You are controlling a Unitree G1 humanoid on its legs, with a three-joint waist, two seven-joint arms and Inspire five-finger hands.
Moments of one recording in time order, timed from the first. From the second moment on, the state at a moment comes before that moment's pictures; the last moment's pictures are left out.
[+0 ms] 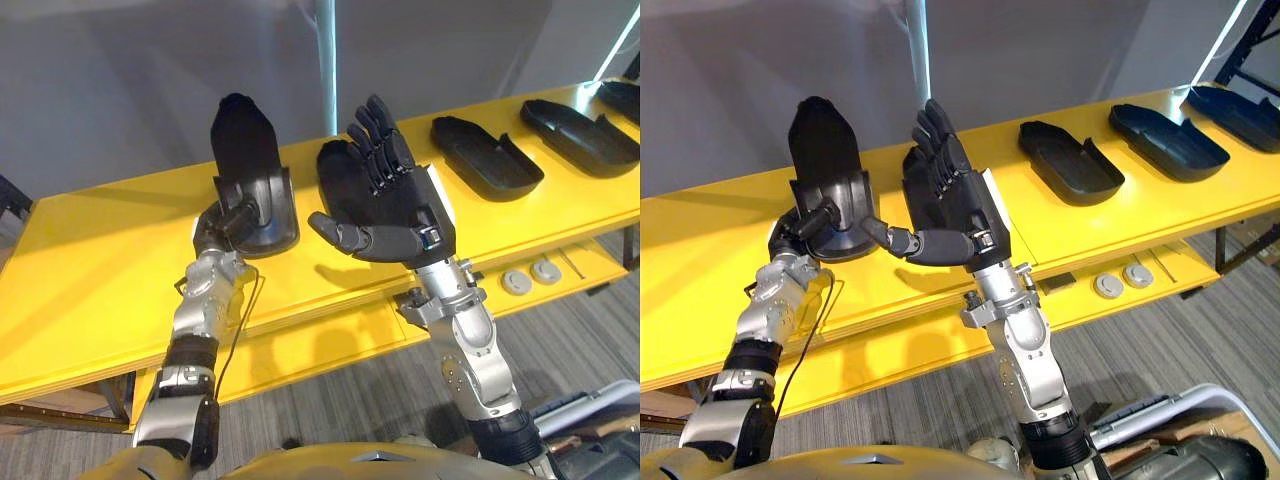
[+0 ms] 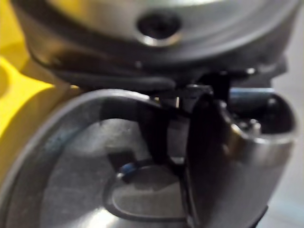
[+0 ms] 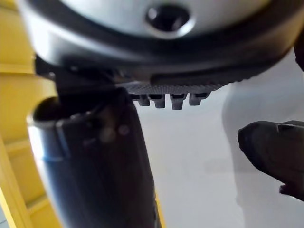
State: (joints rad) left arm -0.47 0.20 0.19 0.57 -0.46 0.08 0.18; right arm -0.08 -0.16 0.25 -0.32 0.34 -0.24 0.19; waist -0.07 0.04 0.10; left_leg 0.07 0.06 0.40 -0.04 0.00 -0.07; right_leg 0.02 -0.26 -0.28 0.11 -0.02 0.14
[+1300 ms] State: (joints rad) left arm -0.44 0.27 0.22 0.48 -0.41 0.23 0.18; right arm -0.01 -0.20 0.32 -0.34 0.35 -0.22 0.09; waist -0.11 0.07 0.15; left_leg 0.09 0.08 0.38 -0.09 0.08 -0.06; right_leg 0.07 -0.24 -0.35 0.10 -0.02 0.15
